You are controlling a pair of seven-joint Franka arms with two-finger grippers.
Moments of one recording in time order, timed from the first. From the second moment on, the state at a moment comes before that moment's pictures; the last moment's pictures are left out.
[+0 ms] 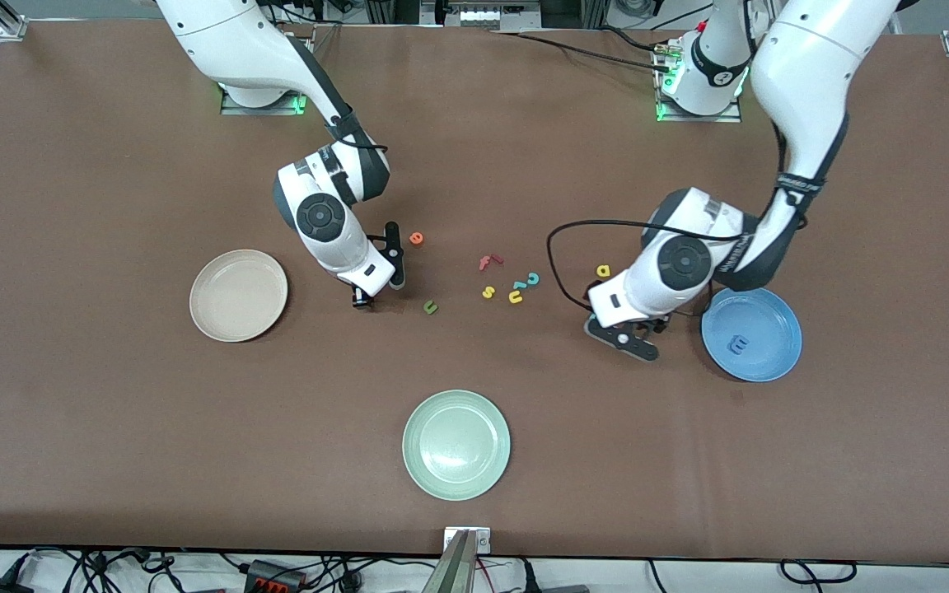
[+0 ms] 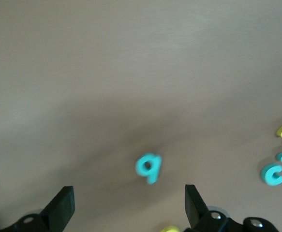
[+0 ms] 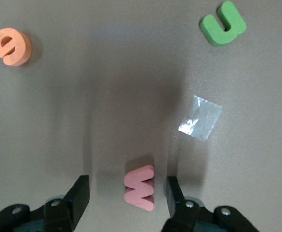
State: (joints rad) left arm -0.07 0.62 -0.38 -1.79 0.20 2.29 -0.09; right arm 0.59 0.56 -0.06 -1.99 0.04 2.49 -1.21
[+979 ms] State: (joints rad) left arm -0.09 0.70 -0.38 -1.80 0.35 2.38 -0.09; right arm 0.59 0.56 -0.10 -1.98 -0.01 2.51 -1.21
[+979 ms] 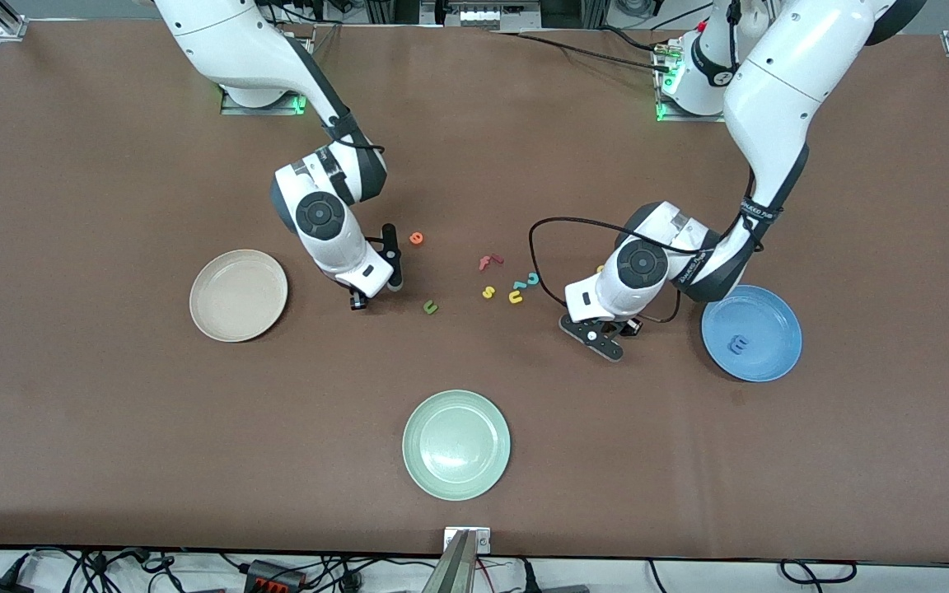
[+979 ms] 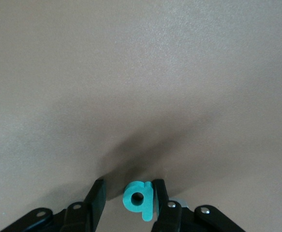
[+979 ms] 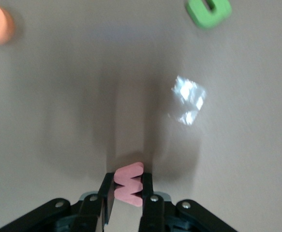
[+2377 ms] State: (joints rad) left arm 0.40 0.55 -0.39 -1.93 0.36 2.24 0.21; right arm 0.51 0.48 -0.39 -2.01 0.02 2.29 -1.18
